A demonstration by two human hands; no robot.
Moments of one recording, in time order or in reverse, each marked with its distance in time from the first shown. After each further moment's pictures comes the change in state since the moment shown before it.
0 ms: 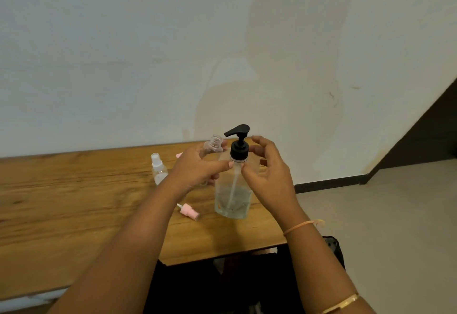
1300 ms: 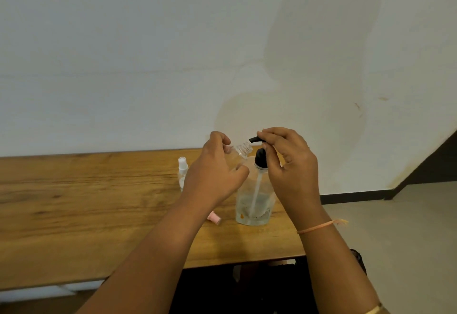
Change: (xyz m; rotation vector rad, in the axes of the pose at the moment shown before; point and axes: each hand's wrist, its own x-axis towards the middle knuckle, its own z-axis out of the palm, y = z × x) left_hand -0.025 0.010 -0.005 0.559 0.313 0.227; right_hand 0.012 -0.036 0.014 -0.290 0.291 -0.531
